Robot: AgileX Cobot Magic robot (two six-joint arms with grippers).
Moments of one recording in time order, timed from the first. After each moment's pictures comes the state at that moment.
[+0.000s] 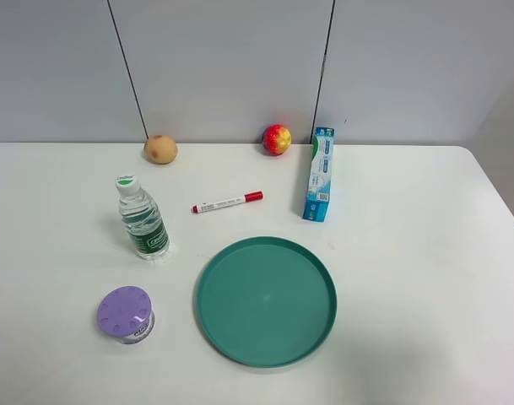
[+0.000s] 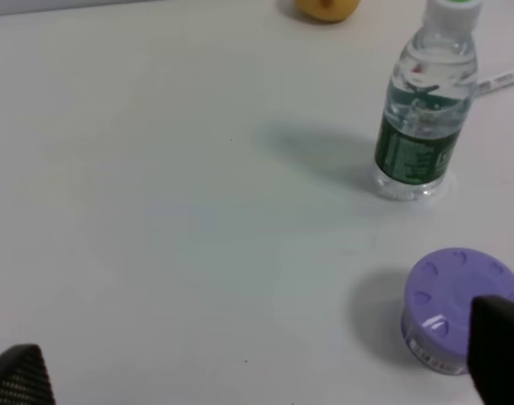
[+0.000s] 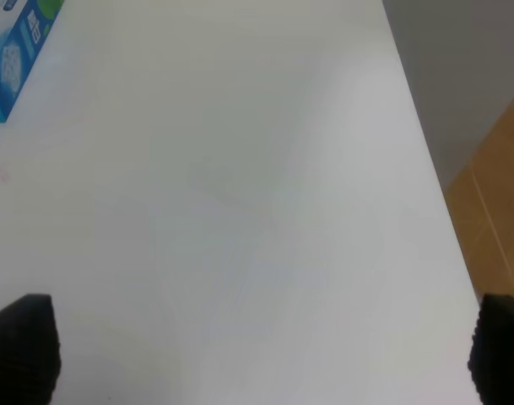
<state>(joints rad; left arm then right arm) 0.02 -0.01 -0.51 0.00 1.05 0.03 -0.15 0.09 -0.56 0.02 1.09 -0.14</state>
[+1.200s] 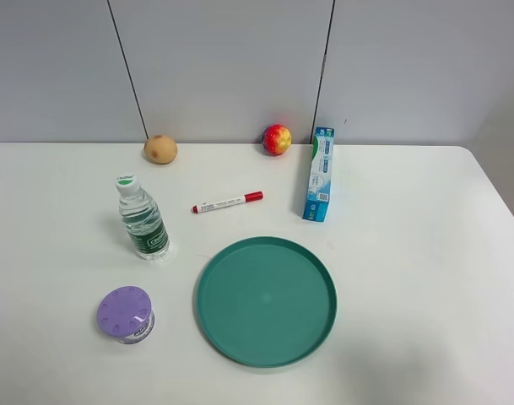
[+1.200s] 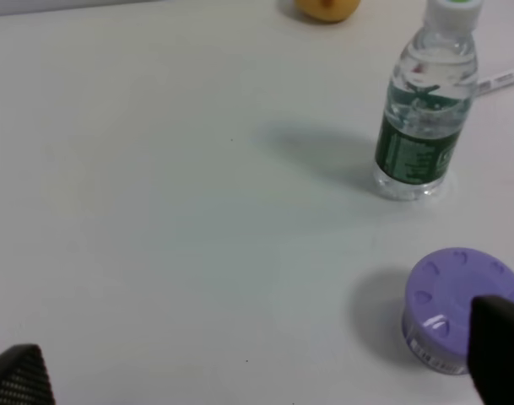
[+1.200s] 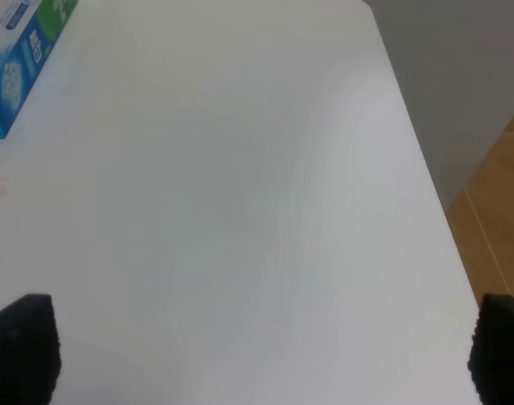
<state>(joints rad) 0.02 -0.01 -0.51 0.00 1.05 0.03 -0.15 0.00 -0.51 0.02 1.07 -0.14</state>
